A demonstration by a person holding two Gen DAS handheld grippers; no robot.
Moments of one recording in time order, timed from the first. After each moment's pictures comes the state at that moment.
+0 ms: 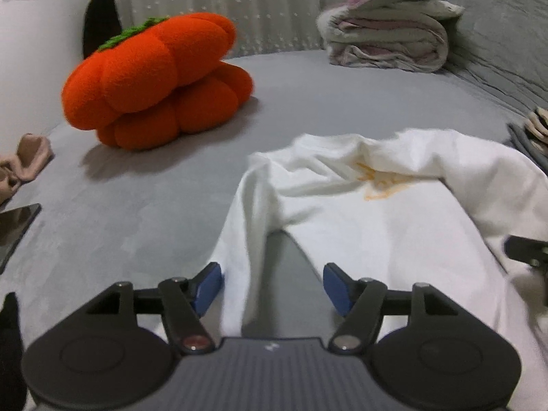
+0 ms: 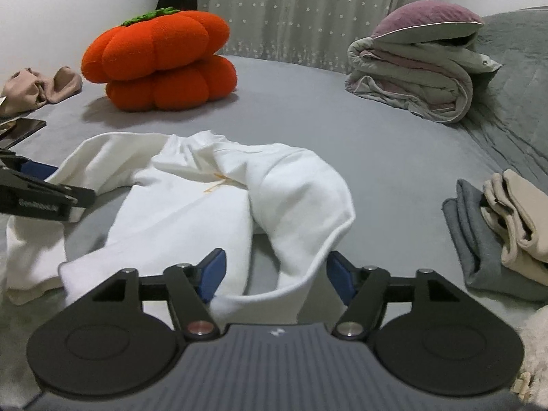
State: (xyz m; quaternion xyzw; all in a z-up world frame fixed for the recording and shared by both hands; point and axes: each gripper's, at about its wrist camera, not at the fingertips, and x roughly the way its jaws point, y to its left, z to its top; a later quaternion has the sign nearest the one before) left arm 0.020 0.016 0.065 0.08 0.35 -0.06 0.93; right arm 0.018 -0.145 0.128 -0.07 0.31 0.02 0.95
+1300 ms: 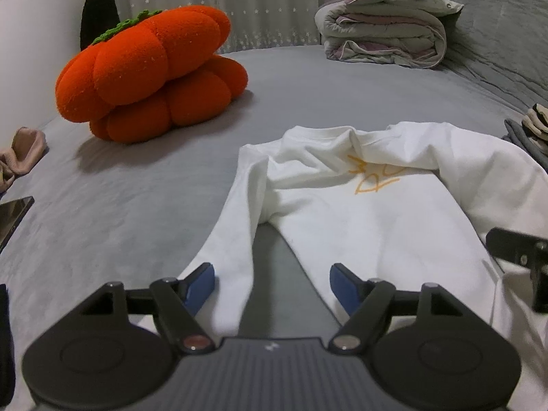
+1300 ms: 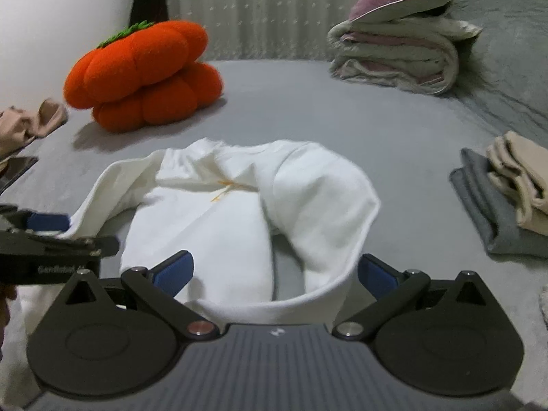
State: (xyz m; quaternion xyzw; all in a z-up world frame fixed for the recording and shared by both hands) left arm 0.022 0.011 0.058 0.07 0.36 -0.05 0.93; right arm 0.021 -0.140 0.128 0.01 0.31 -0.02 0.95
